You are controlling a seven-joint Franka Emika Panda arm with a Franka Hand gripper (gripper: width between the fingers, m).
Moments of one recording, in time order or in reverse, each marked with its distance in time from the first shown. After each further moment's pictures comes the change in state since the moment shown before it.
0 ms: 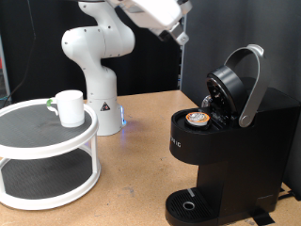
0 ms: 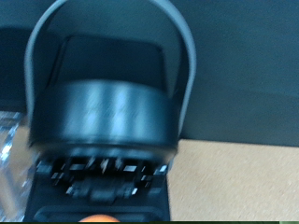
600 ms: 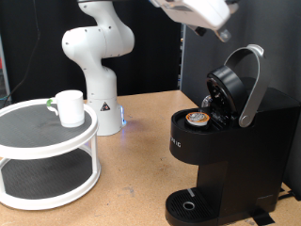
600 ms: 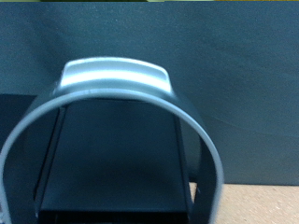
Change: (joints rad) arm 0.051 0.032 0.097 0.027 0.052 0.012 0.111
